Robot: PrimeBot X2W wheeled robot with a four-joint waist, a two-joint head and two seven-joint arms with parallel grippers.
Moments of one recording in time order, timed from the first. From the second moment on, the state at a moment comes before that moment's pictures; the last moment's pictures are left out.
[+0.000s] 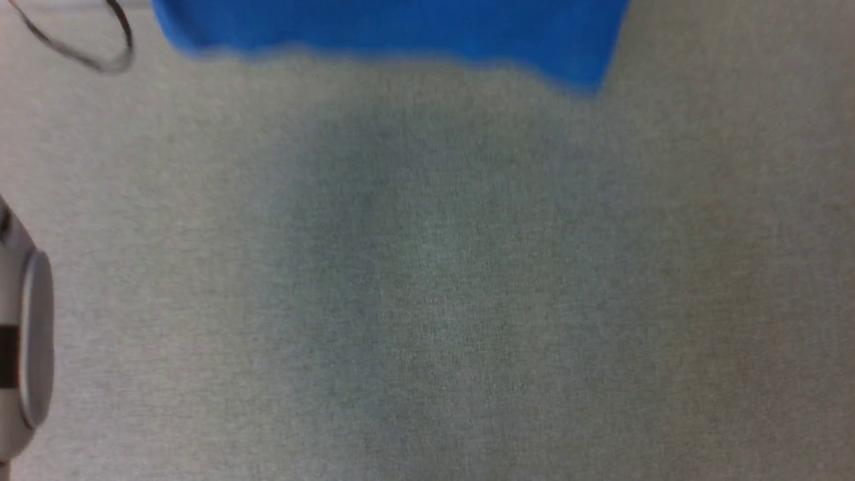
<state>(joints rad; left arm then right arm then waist) -1.53 0.33 -0.22 0.29 -0.55 0.45 0.11 -1.56 -0.13 -0.02 0.53 0.09 0.13 0.32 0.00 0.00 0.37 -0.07</state>
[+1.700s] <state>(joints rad) 0.24 0.37 0.02 -0.51 -0.94 0.38 0.28 -0.04 -0.10 -0.32 -0.45 0.56 0.13 0.72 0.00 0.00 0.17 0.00</state>
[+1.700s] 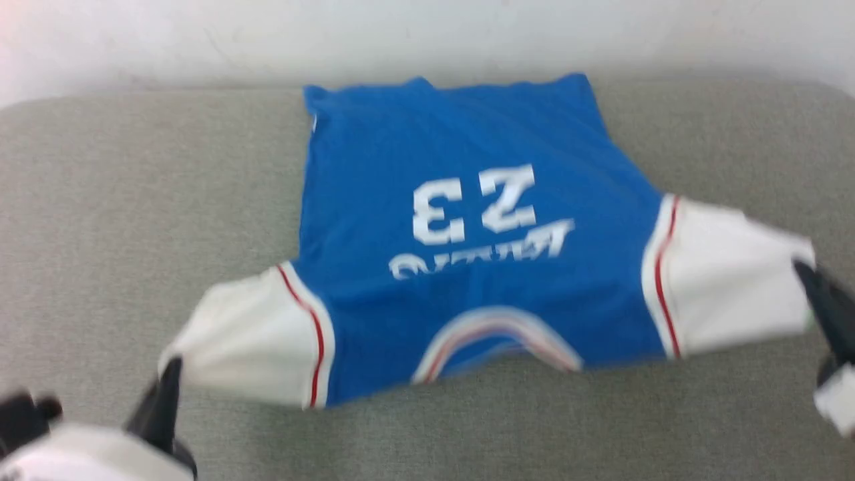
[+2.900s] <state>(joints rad) 0.34 0.33 -0.14 -0.45 -0.82 0.34 0.25 0.29 -0.09 -0.20 -0.01 0.28 0.13 0.47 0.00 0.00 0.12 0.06</state>
